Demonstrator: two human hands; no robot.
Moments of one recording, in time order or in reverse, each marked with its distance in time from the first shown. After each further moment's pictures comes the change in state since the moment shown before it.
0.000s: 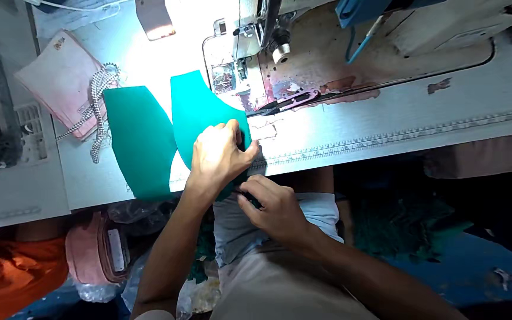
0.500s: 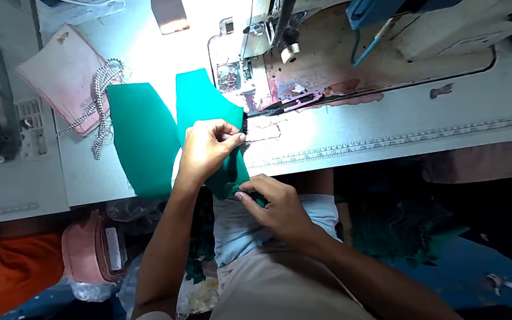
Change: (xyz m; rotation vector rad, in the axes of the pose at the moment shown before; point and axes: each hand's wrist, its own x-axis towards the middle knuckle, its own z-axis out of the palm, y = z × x) left_hand 0.001 -0.033 -0.011 -0.554 0.018 -0.071; right_hand -0.001 0.005 -0.002 0.110 -0.064 0.099
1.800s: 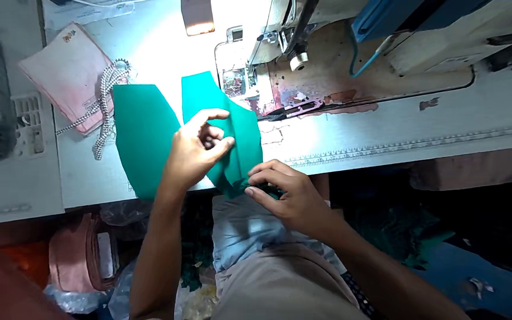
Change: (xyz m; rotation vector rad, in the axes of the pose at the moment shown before) left_hand -0.013 -0.016 -0.026 -0.250 0.040 0.215; right_hand 0.024 -0.006 -0.035 0.090 -0.122 0.014
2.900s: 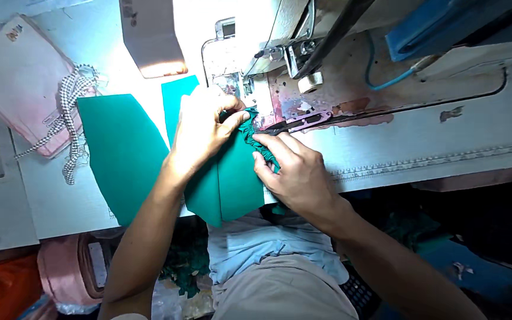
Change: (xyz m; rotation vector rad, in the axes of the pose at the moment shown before) left_hand 0.093 -0.031 0.021 0.490 -0.078 0.211; right_hand 0.071 0.023 -0.015 -0.556 0.182 -0.026
